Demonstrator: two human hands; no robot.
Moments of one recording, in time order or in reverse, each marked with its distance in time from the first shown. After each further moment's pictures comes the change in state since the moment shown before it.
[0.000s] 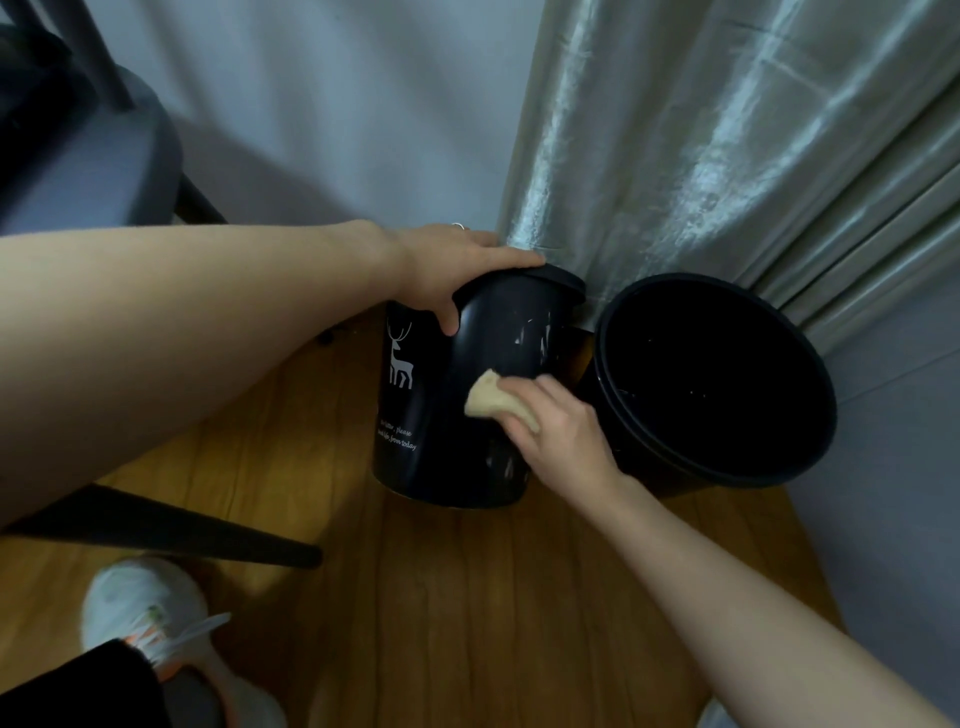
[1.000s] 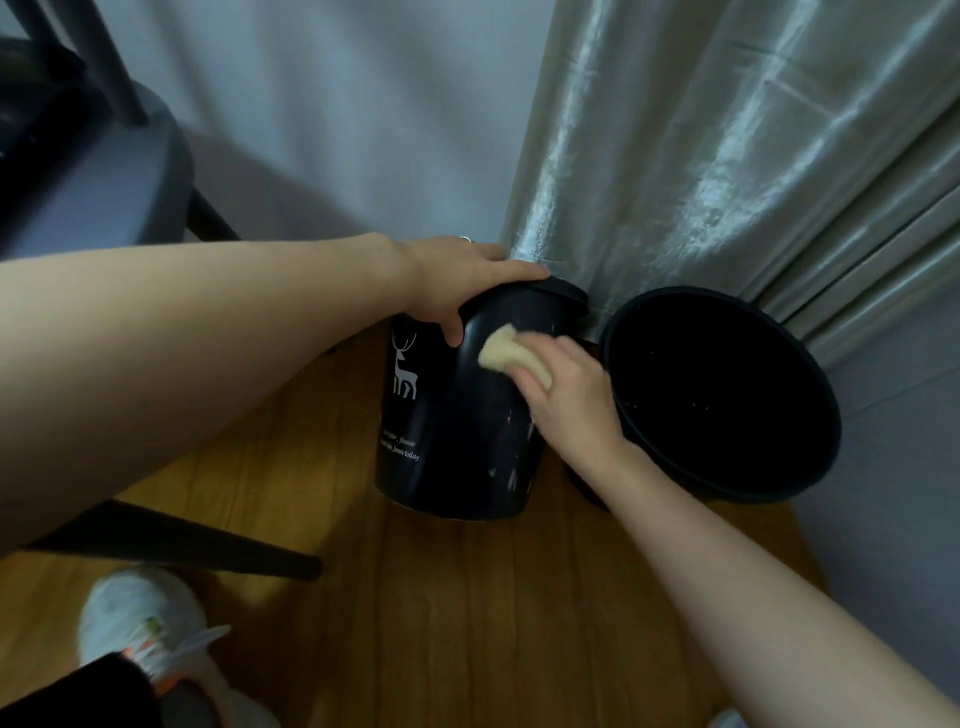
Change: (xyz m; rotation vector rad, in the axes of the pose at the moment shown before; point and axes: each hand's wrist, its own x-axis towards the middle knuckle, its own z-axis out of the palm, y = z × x) left_hand 0.001 0.003 -0.002 0.047 -0.001 0.001; right_hand 0.046 -0.001 -0.013 -0.032 0.066 0.208
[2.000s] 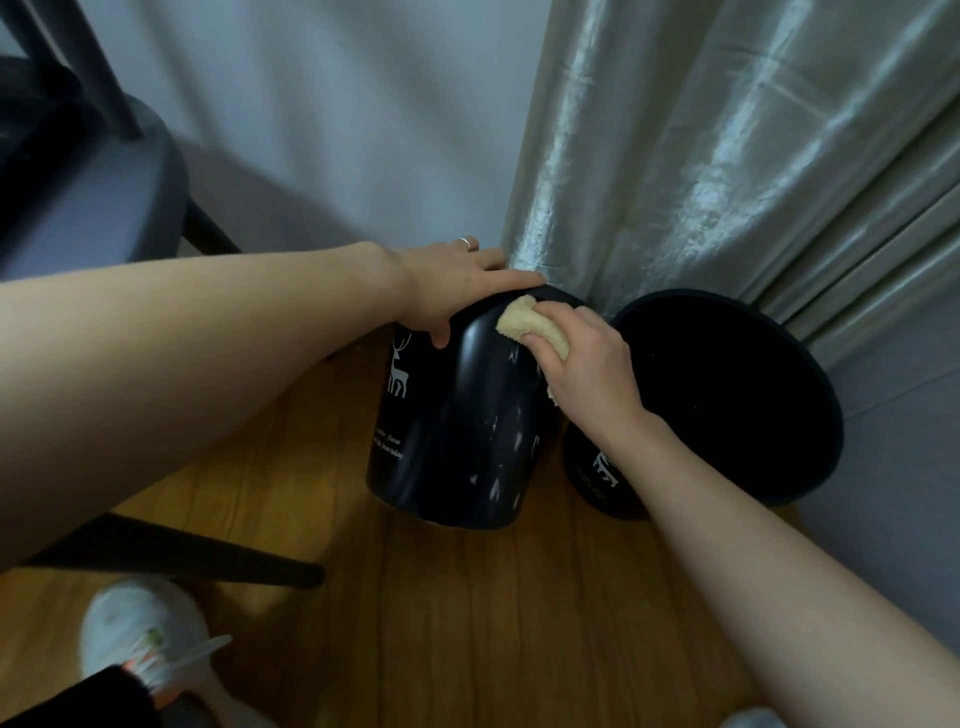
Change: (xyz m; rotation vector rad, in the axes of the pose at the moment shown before) left_hand -0.002 -0.002 0.000 0.168 -0.028 0.017; right_hand 0.031 0.008 -0.017 -0.023 0.026 0.033
